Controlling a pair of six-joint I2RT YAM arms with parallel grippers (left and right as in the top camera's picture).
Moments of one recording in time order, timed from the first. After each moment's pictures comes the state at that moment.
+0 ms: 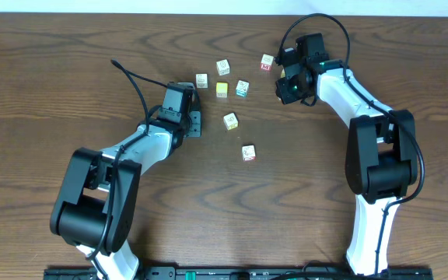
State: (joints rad) left arm -0.30 1.85 0.96 -0.09 -0.03 -0.25; right arm 0.20 2.22 1.63 -0.59 -0.18 -0.15
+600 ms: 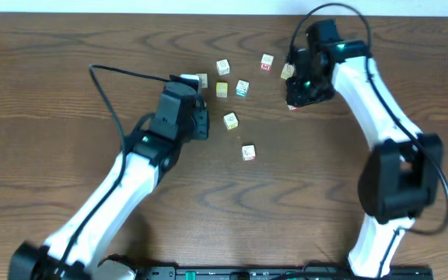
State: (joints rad) left arm -0.43 1.40 0.95 -0.31 -0.04 -0.29; right arm 0.20 2.02 1.74 -1.07 -0.19 -0.08
